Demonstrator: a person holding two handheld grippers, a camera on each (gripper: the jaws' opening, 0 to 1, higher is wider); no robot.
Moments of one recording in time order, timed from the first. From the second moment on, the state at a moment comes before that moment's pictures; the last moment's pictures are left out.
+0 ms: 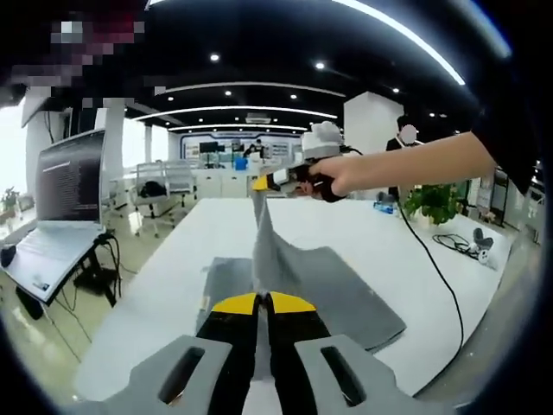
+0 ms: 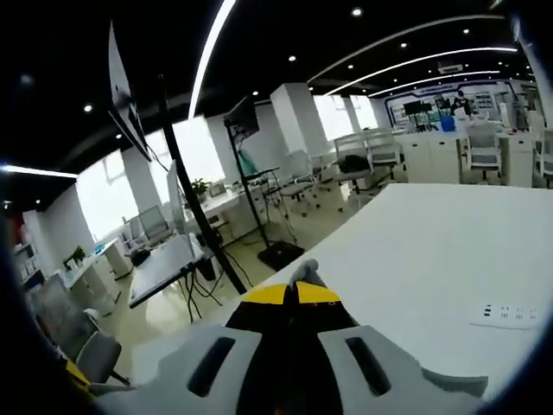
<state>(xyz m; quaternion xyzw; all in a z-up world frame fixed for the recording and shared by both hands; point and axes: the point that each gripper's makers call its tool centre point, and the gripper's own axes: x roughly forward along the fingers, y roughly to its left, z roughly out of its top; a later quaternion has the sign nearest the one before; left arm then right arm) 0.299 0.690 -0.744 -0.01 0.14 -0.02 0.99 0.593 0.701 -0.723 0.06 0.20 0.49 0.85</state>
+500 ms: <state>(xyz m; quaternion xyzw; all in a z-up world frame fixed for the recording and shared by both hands) 0.300 0.724 -0.801 -0.04 0.21 0.02 0.98 0.593 0.743 -0.804 -0.01 0.24 0.49 0.84</state>
